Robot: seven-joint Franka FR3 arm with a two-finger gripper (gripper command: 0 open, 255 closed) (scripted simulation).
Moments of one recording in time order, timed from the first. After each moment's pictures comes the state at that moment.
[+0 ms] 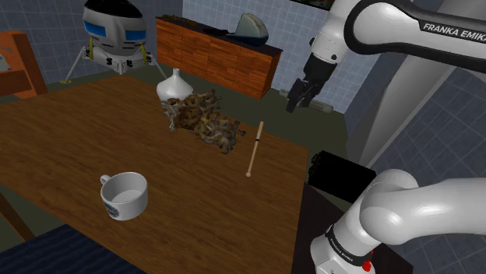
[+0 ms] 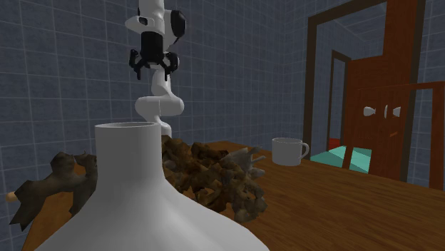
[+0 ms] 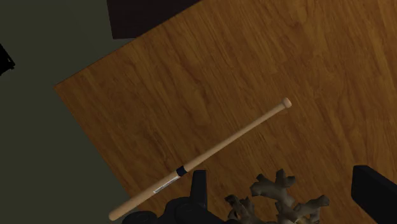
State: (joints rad) arm 0.00 -0.76 0.01 -2.38 -0.01 1.71 0.03
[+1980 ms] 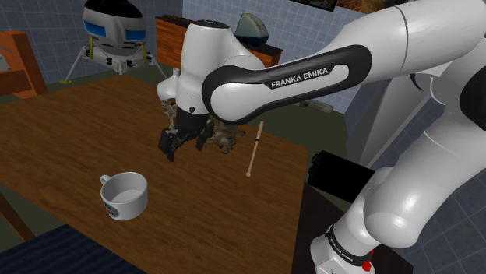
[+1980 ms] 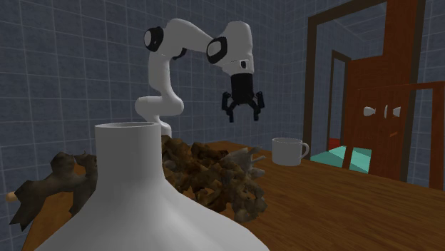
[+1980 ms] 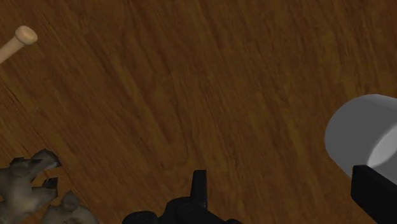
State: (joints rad) arm 0.14 -0.02 0.46 -2.10 -0.01 2.18 0.57
